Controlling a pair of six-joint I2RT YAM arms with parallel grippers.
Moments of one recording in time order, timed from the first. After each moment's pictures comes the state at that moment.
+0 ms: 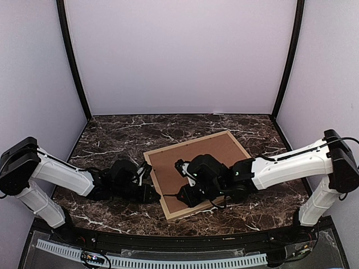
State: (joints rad) left arm -0.90 1.51 0.50 0.25 0.22 -0.77; right arm 1.25 1.63 1.00 -0.20 0.04 0.58
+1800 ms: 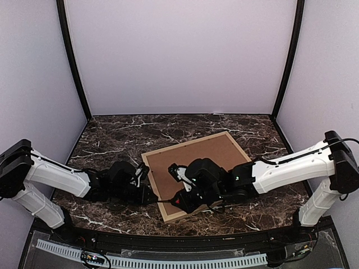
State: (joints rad) left arm -0.92 1.45 0.49 0.17 0.17 -0.80; right arm 1.29 1.63 1.01 -0.19 0.04 0.55
